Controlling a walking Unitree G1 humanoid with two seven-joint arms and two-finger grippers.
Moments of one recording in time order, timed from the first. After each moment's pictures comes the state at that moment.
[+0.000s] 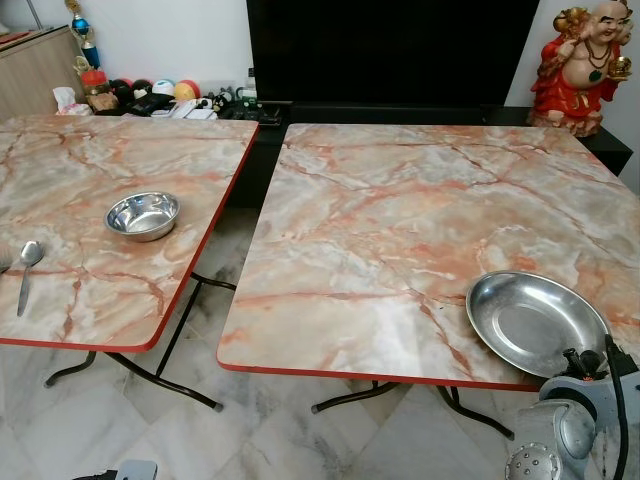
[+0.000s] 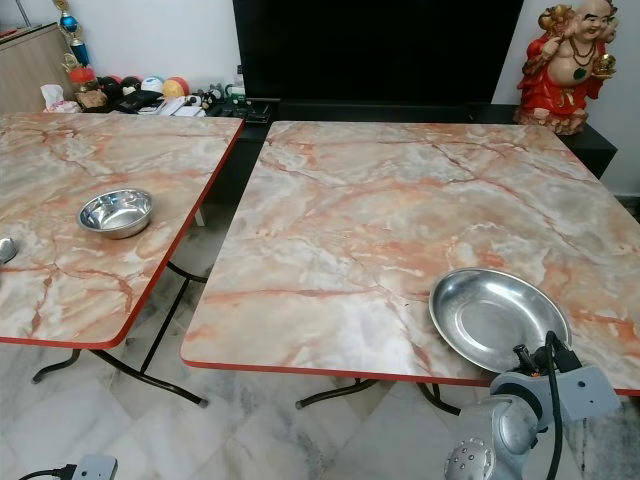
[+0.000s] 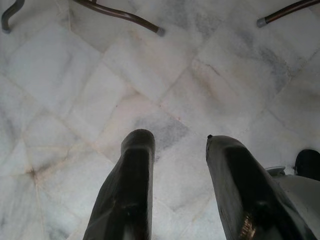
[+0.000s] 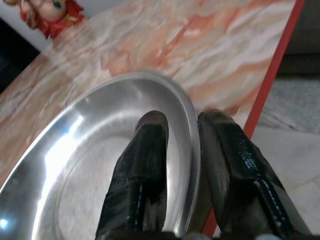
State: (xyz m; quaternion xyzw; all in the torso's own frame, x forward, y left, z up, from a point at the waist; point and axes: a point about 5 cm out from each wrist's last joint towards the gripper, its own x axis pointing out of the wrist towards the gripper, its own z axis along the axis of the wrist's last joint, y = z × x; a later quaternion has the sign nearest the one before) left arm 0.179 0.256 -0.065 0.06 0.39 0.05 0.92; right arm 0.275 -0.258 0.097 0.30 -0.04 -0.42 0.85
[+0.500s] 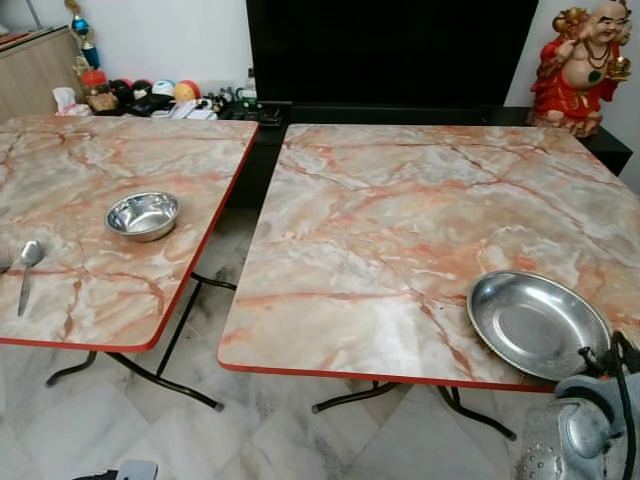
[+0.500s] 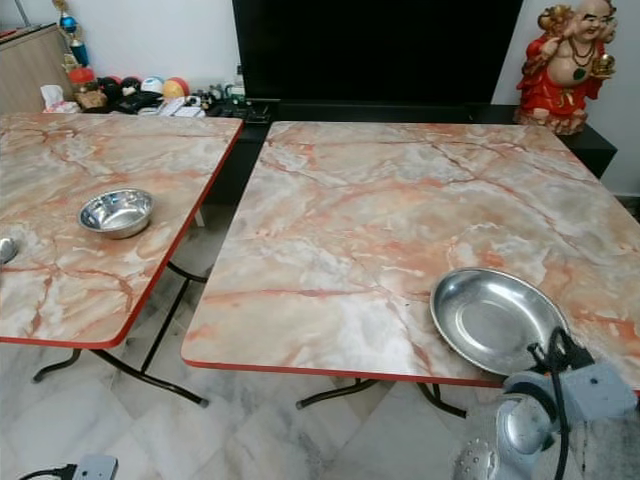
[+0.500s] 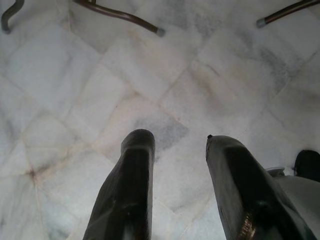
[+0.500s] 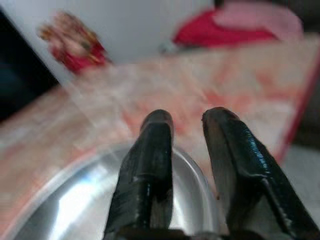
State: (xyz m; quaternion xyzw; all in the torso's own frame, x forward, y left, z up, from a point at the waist) left arm 0.179 0.256 -0.065 0.05 0.39 0.05 0.92; right arm 0.274 -0.266 0.130 0.17 -0.11 -0.42 0.89
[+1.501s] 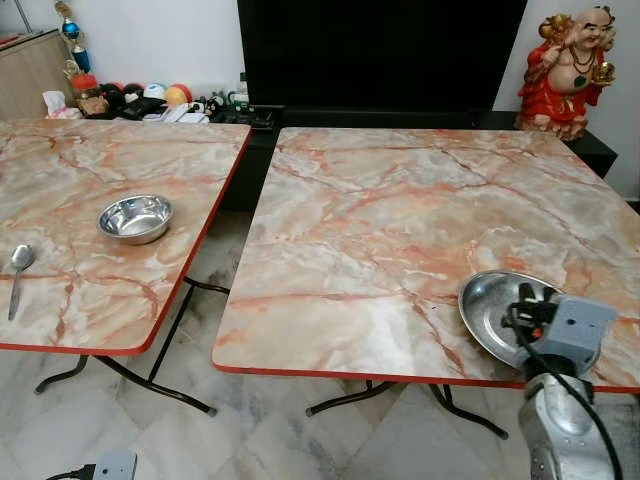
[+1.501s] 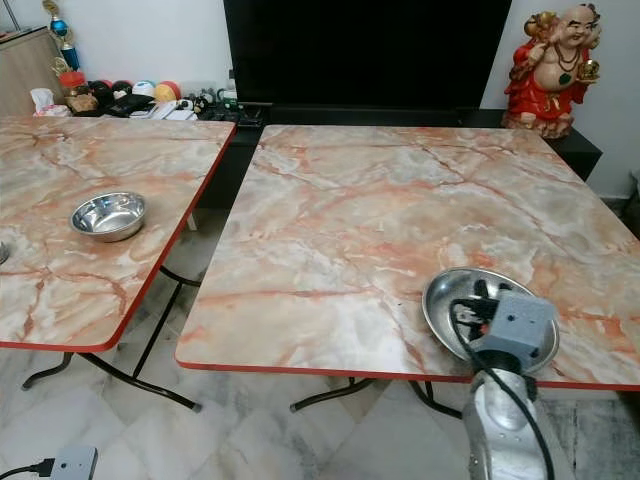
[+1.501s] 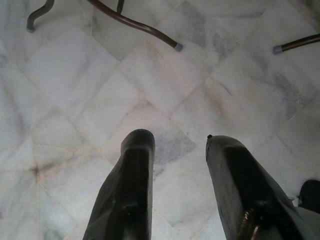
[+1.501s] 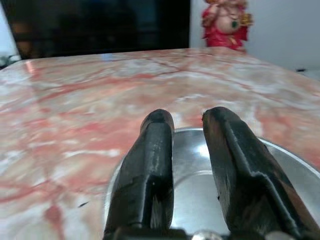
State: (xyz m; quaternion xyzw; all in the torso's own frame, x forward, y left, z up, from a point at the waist) left arm 0.188 0.273 -0.055 0.03 0.37 0.10 0.92; right arm 0.290 -0.229 0.125 -0.01 -0.05 -0.13 0.99
